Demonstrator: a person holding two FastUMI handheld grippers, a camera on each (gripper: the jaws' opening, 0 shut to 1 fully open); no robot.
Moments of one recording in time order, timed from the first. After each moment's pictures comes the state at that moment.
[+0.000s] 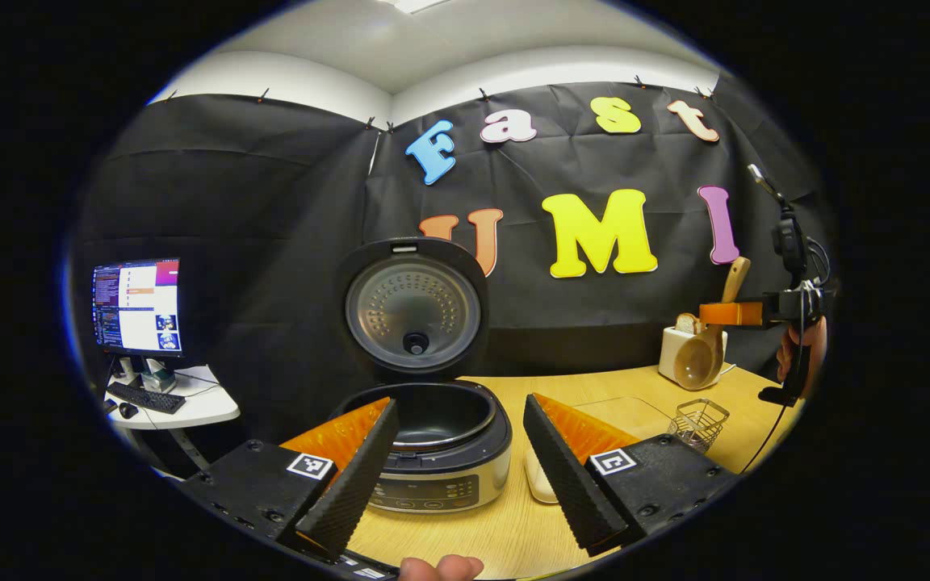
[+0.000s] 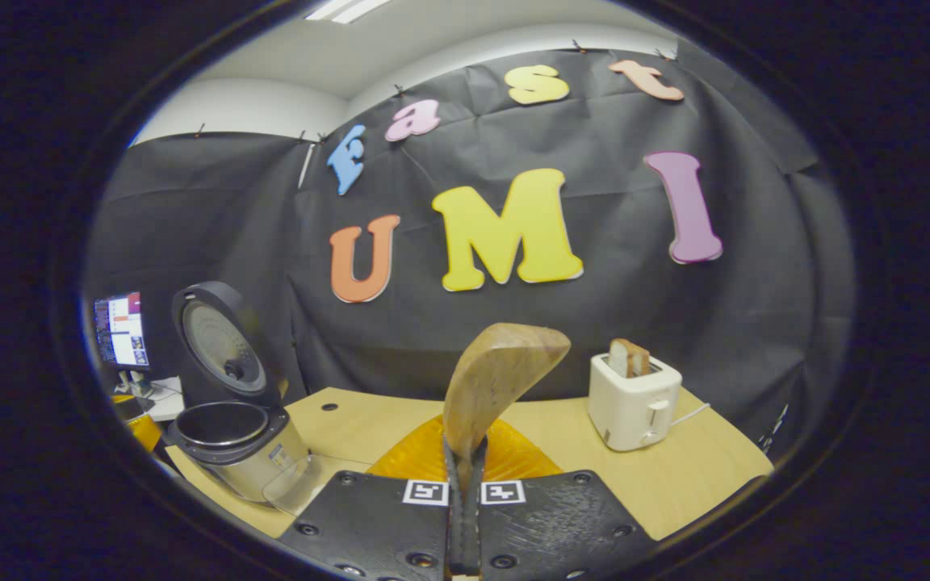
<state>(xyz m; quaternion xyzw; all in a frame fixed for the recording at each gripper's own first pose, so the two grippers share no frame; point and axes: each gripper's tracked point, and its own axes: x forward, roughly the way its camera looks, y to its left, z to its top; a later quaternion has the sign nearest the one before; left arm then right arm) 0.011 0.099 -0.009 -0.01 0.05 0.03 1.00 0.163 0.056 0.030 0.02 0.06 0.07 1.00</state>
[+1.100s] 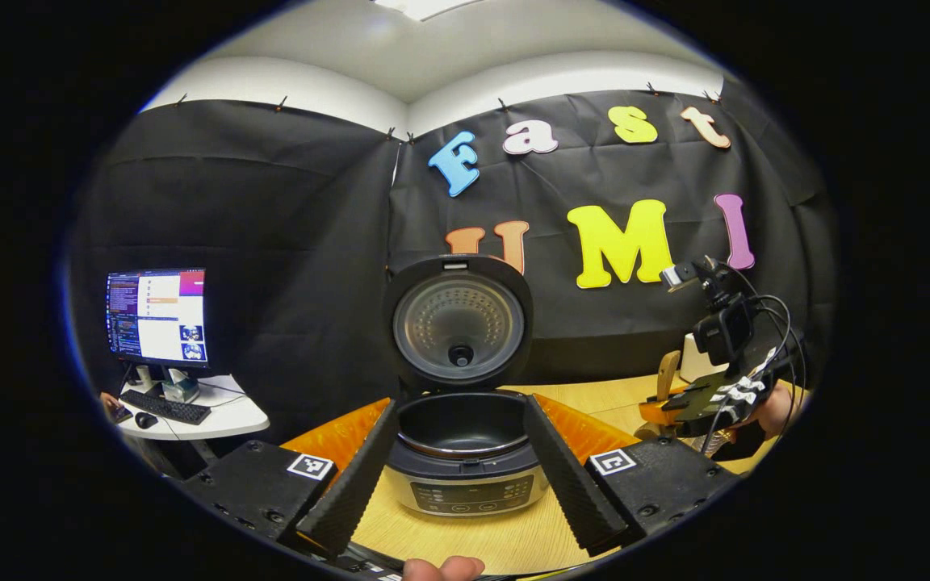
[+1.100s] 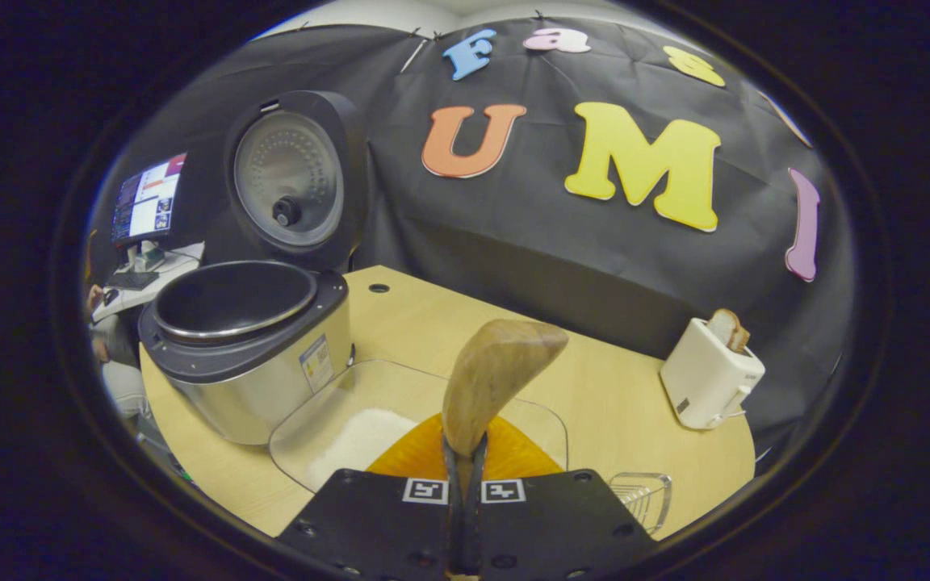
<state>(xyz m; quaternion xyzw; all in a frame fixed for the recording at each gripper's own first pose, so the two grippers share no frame) -0.005 0.148 0.003 0.00 0.04 0.06 1.00 0.174 0.176 -0.108 -0.12 0.22 0.12 0.96</state>
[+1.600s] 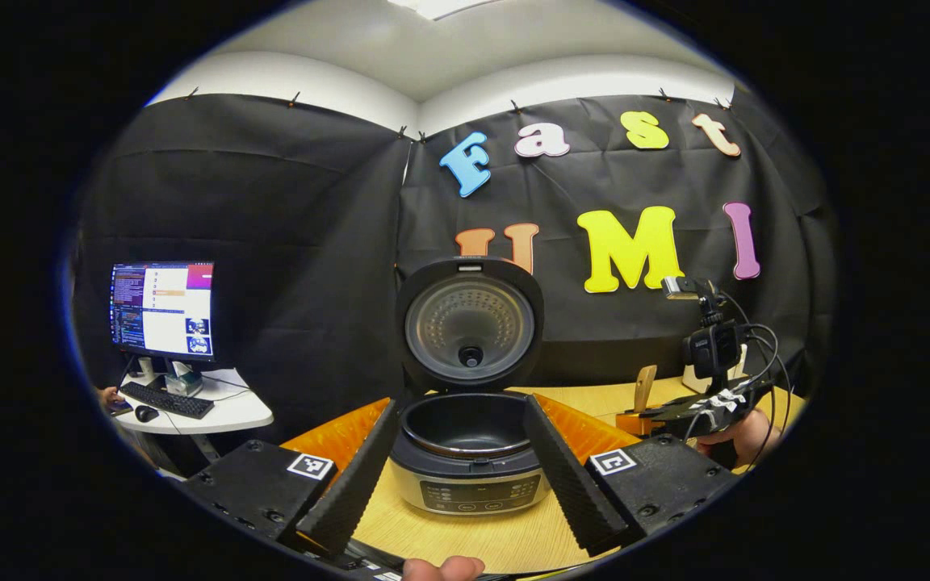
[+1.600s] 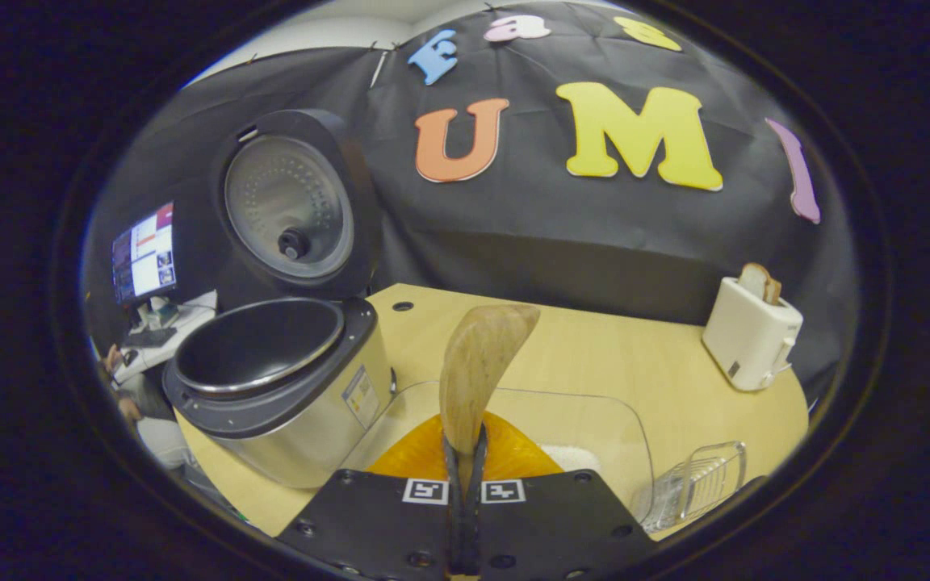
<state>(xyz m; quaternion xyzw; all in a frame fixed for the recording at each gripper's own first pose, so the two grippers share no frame) -0.008 0.155 0.007 -0.02 0.03 0.06 1.00 0.177 0.222 -0.118 0.01 0.24 0.15 0.96</state>
